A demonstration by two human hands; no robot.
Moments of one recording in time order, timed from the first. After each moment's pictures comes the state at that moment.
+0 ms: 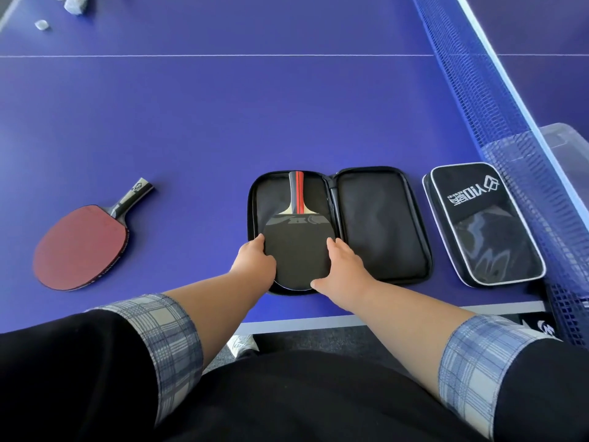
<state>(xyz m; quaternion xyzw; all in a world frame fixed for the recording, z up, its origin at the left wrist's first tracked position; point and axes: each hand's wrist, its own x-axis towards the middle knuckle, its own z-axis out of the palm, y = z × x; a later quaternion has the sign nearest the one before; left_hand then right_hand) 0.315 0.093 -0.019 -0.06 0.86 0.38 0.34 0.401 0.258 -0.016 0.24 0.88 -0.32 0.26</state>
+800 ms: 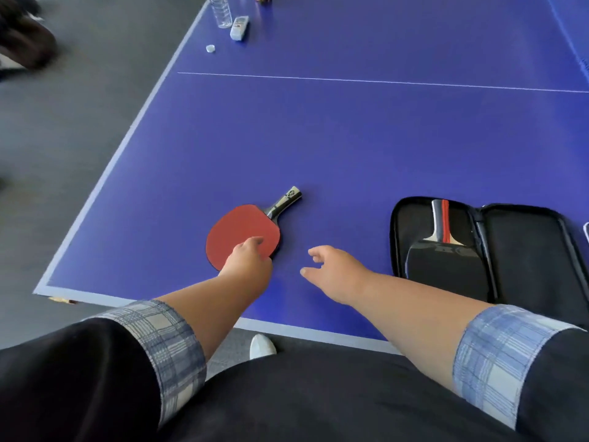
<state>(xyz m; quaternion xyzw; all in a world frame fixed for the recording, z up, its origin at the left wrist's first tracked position) 0.234 -0.177 0.008 -0.08 0.93 0.26 0.24 0.281 0.009 0.036 0.13 0.85 -0.41 0.30</state>
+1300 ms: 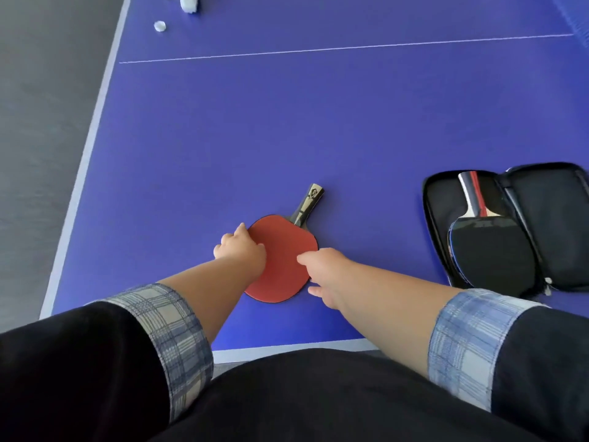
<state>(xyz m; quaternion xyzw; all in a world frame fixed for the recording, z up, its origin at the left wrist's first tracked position) 0.122 -0.240 -0.023 -0.05 0.95 0.10 0.30 0.205 -0.107 0.003 0.52 0.54 -0.60 0.28</state>
